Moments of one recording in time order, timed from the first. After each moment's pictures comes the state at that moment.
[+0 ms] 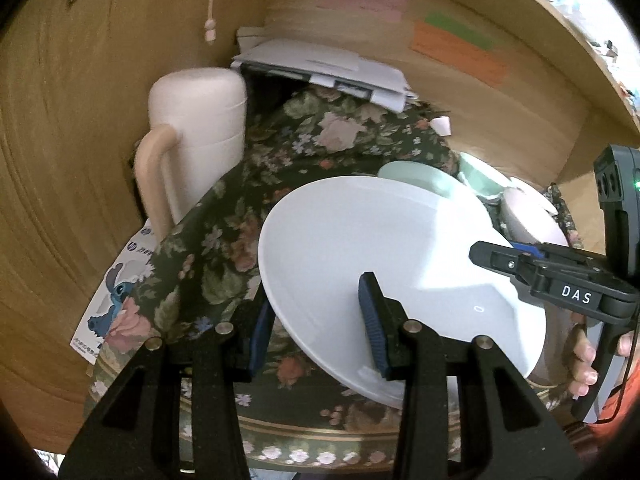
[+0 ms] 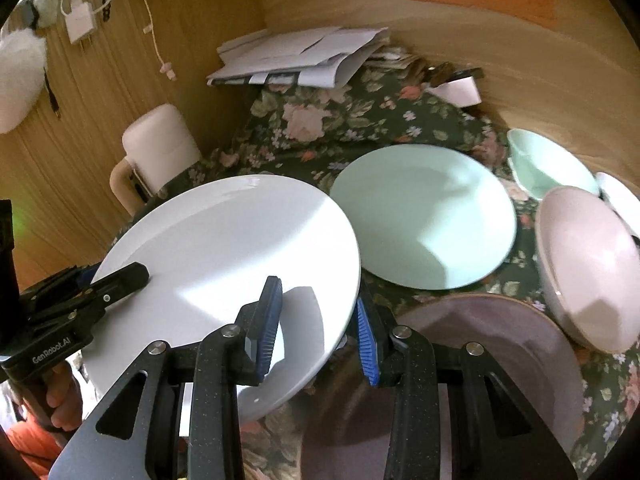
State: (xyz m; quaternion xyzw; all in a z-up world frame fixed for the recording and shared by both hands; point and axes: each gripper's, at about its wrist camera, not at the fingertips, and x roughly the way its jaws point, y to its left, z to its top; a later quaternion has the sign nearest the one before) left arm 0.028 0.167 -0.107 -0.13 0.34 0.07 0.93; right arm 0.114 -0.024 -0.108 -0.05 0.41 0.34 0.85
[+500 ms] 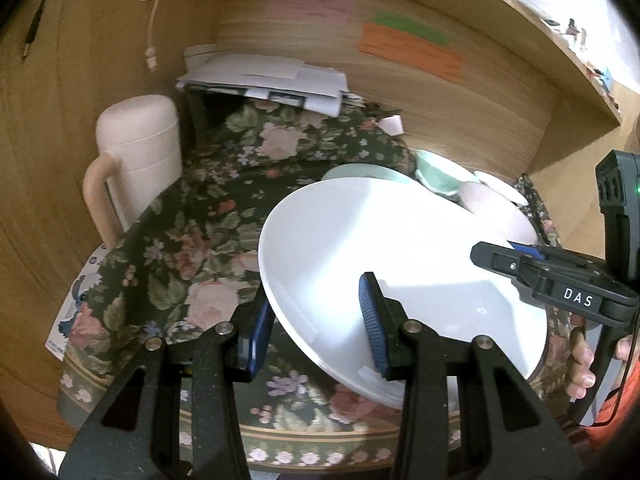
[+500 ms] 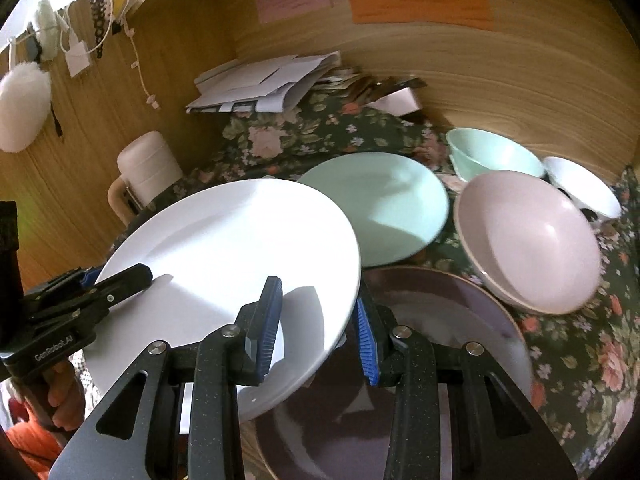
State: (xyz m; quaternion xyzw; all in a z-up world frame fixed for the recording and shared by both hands) left arm 0.033 0.117 -0.094 -0.11 0.33 0.03 0.94; right arm 0.100 -0.081 -0.095 -0.03 0.39 0.31 0.87
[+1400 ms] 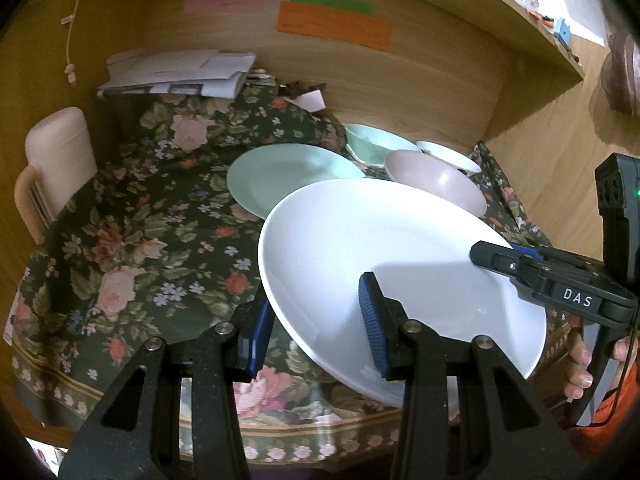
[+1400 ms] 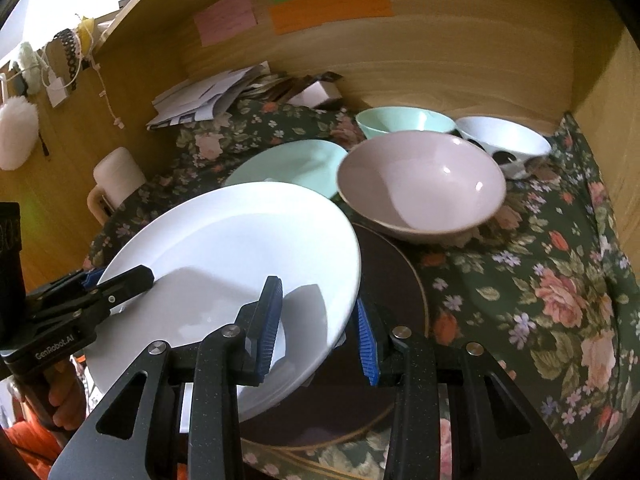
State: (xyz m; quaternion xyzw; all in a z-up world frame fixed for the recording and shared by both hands) left arm 0.046 0.031 -0.097 -0.09 0.35 -0.03 0.93; right arm 0.087 -0.170 -0.107 0.01 0.40 0.26 0.88
